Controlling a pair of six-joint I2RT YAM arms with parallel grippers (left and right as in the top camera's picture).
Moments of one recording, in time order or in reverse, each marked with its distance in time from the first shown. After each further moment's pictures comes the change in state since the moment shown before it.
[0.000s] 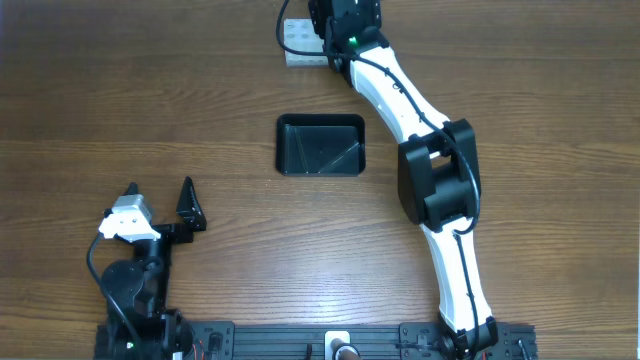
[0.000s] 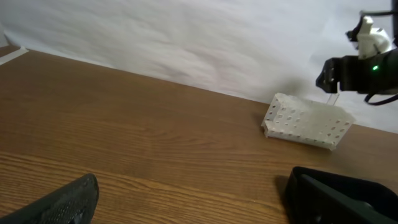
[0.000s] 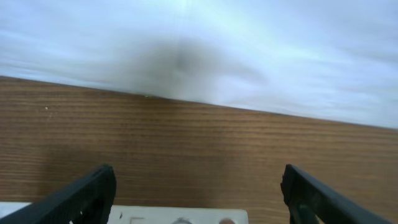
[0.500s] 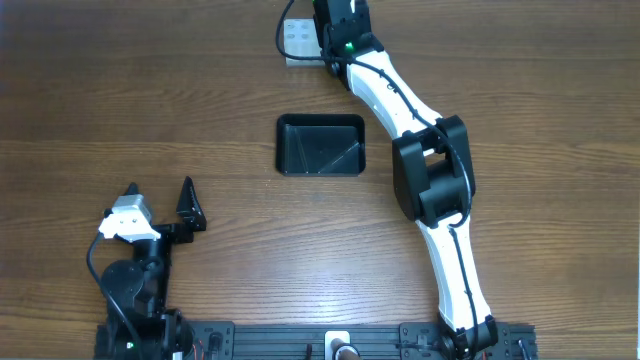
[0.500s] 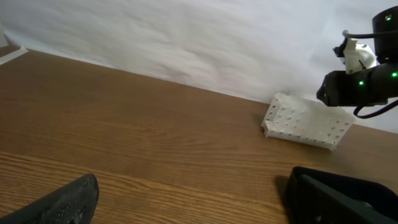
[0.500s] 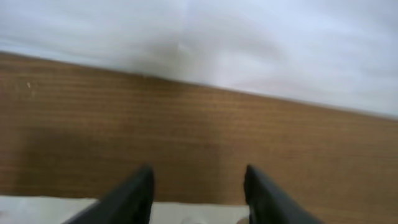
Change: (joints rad) left arm 0.000 0.000 0.000 0.000 0.000 0.000; right arm 0.000 0.044 0.000 0.008 0.000 -0.014
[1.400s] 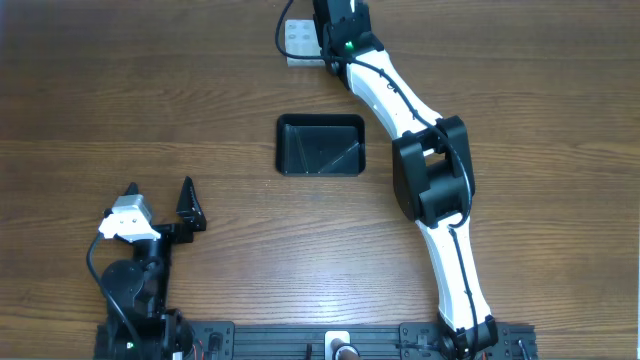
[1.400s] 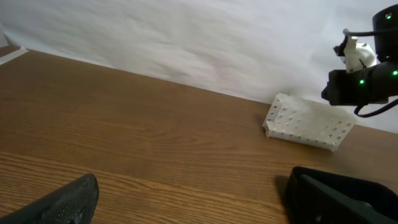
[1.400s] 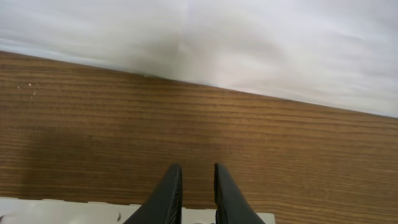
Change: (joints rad) left arm 0.000 0.000 0.000 0.000 0.000 0.000; right arm 0.000 0.000 0.019 -0.023 0.000 0.007
